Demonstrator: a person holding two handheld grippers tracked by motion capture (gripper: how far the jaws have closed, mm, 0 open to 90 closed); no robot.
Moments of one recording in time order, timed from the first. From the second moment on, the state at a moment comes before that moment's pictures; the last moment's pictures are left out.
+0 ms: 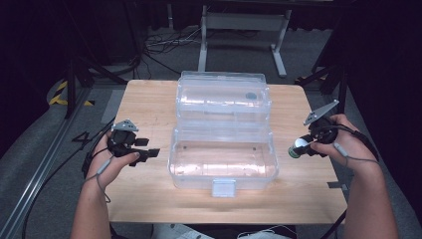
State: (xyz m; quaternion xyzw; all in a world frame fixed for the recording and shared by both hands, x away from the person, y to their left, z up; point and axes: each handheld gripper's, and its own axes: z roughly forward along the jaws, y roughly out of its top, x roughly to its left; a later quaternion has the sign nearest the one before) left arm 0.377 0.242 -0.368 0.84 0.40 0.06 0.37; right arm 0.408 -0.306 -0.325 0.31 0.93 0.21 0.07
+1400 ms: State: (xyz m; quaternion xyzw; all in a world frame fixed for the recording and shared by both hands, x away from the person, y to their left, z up) left arm 0.376 0.244 -0.371 0.84 0.40 0.06 0.37; right arm 0.400 -0.248 -0.291 0.12 0.97 0.21 0.04
